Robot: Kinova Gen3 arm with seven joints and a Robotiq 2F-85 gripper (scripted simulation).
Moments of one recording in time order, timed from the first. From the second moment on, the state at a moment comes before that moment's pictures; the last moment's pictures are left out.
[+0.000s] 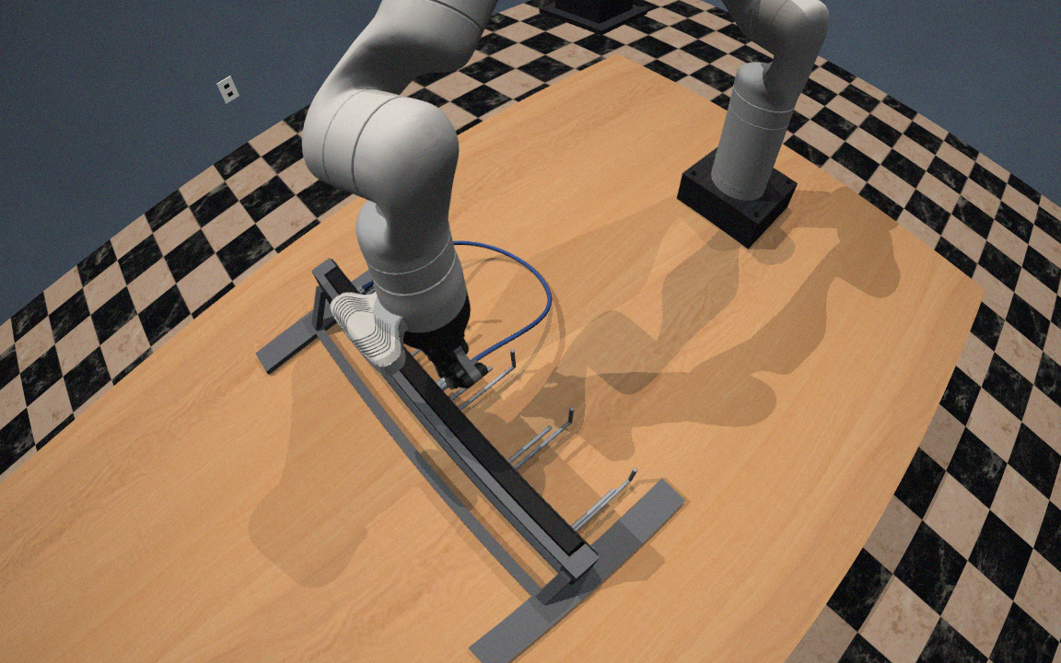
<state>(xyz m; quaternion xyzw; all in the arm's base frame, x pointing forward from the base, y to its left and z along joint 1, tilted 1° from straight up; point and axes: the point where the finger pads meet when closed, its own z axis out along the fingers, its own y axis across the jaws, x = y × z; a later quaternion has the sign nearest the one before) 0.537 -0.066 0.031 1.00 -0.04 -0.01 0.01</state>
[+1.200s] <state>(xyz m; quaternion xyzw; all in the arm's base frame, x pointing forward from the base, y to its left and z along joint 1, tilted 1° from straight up) 0.543 -0.067 0.032 1.00 -0.04 -0.01 0.00</state>
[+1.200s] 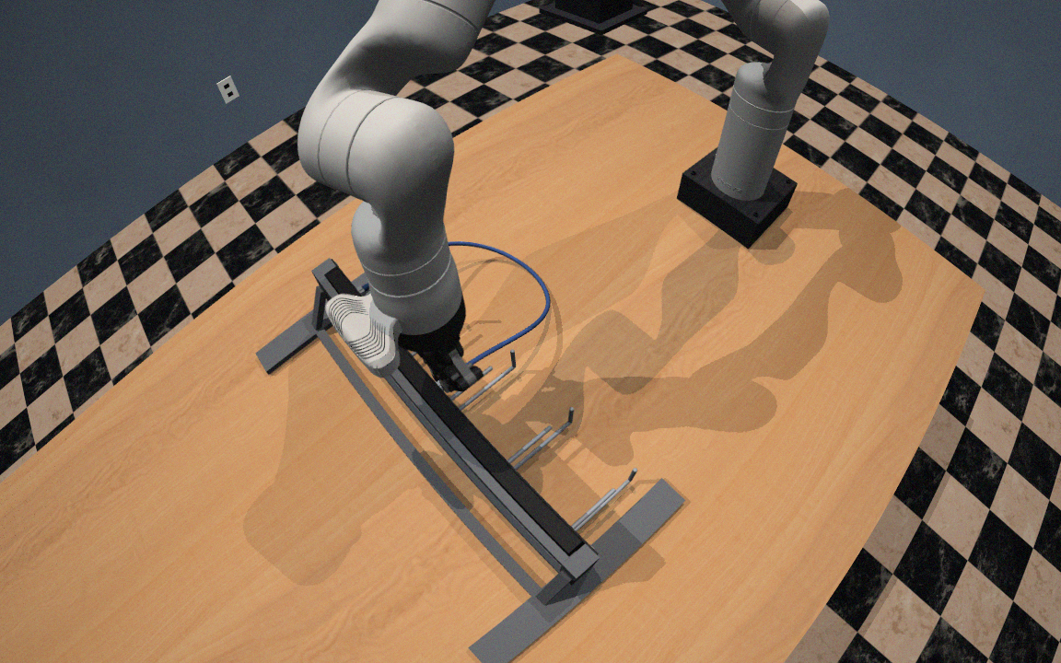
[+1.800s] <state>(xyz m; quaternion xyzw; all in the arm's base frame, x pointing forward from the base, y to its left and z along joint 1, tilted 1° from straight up) 0.544 -0.067 0.032 1.00 -0.04 -0.01 0.00</state>
